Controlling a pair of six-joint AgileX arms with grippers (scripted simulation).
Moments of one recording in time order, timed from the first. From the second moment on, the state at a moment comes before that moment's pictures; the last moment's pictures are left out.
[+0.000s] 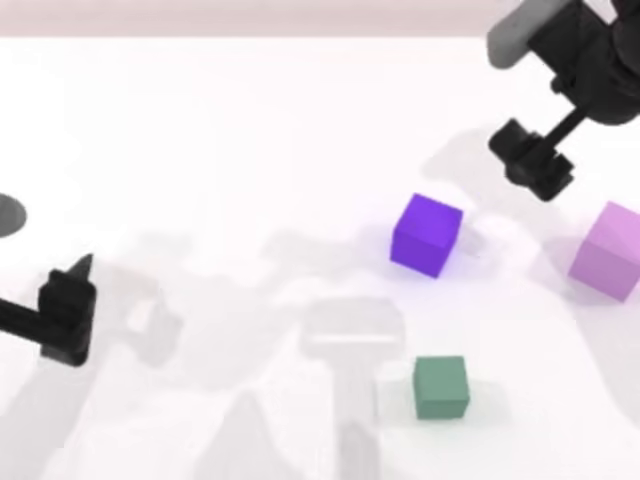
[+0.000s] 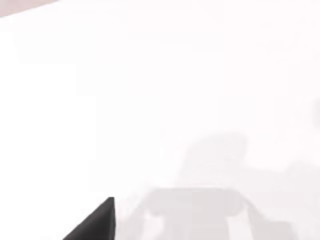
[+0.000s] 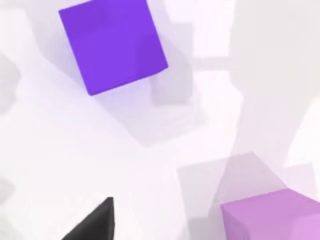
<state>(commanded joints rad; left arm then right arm) -0.25 0.62 0.52 -0.42 -0.02 0.15 0.36 1.74 1.56 -1.01 0.00 -0.42</state>
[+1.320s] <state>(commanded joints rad) 0.02 0.00 0.00 0.00 0.00 0.00 0.50 2.41 2.07 -1.23 0.01 -0.58</state>
